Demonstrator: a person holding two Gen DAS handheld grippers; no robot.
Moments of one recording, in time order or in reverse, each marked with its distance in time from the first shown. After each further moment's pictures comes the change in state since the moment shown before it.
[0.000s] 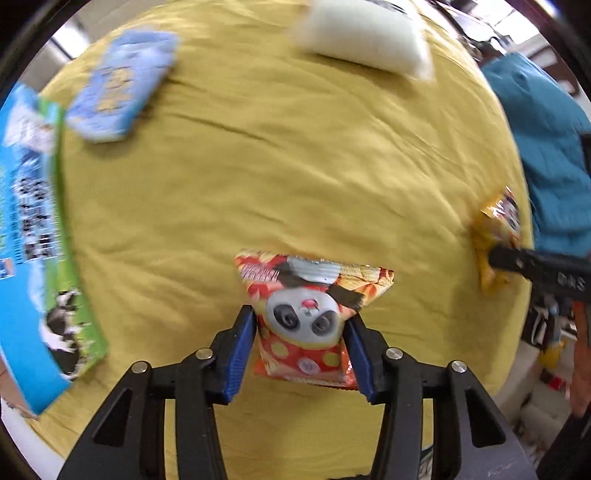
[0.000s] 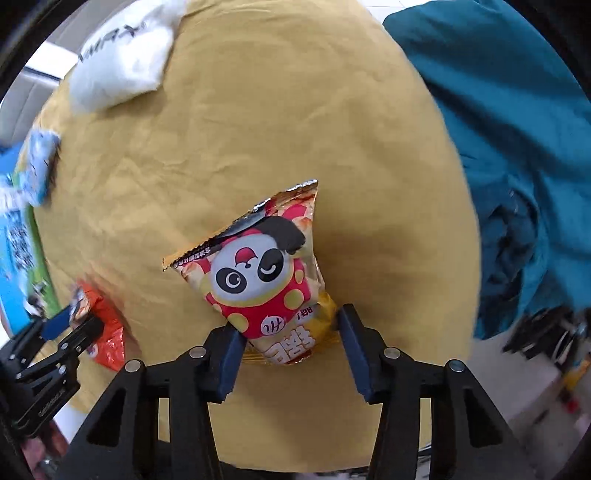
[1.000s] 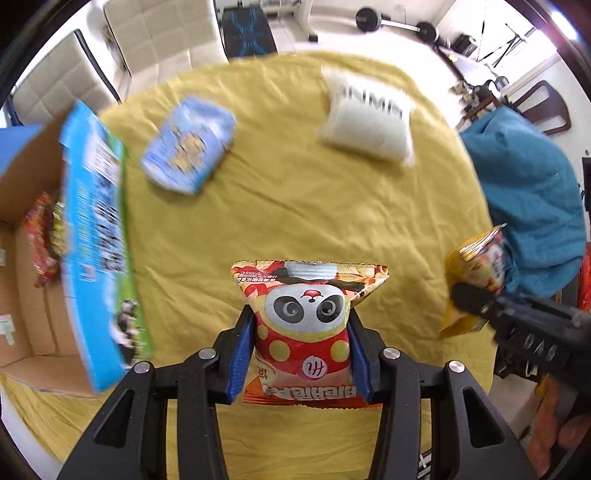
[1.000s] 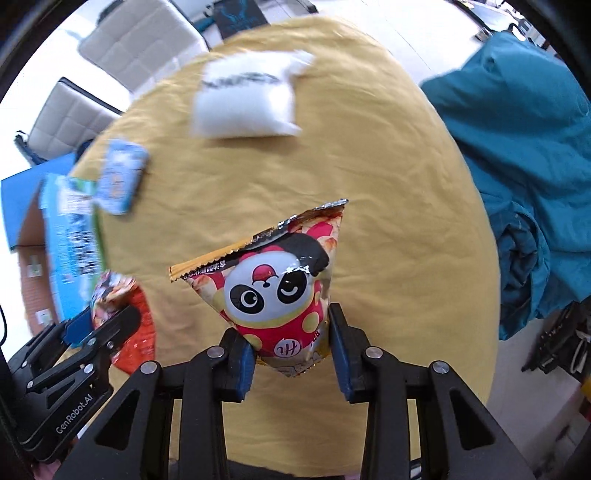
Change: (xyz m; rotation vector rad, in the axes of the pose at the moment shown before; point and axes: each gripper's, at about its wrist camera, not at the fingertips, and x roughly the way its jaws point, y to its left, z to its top) left arm -0.098 0.022 -0.044 -0.036 -0.209 -0.023; right arm -0.071 0.096 -0.034 -0.022 -0.183 0.074
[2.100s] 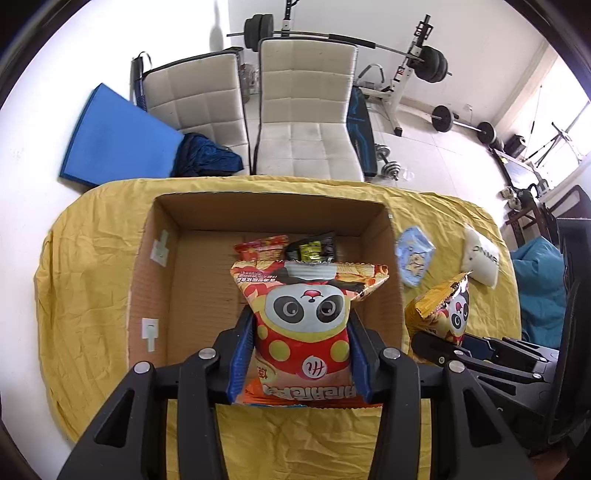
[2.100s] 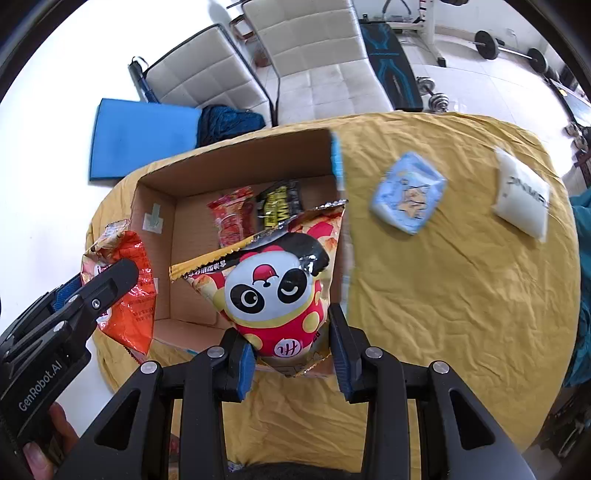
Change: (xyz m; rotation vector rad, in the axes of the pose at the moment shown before) left arm -0.153 0.262 -0.015 -0.243 -0.265 0.108; right arm -0.041 0.331 -0.041 -0.320 -0.073 0.132
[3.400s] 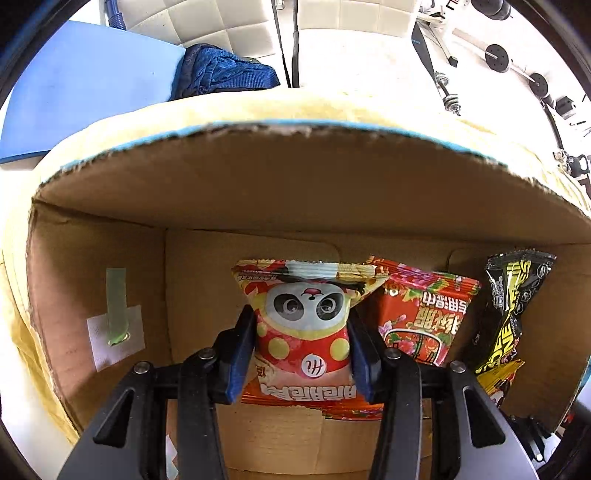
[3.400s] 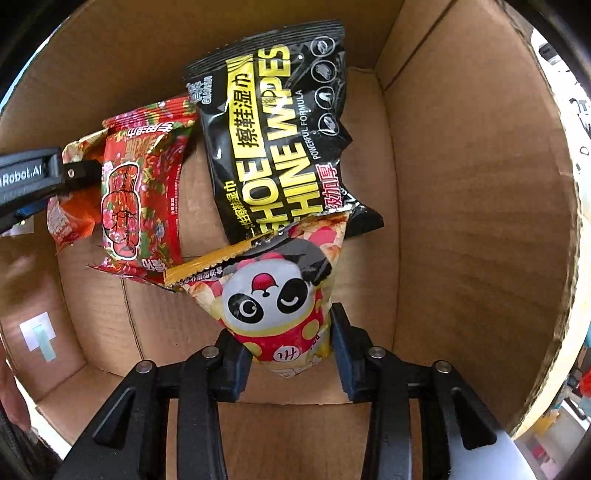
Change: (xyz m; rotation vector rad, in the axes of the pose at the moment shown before) left arm 0.225 0.077 0.058 0.001 0.339 0.104; right arm 0.211 0.023 0.025 0.094 0.242 -0.246
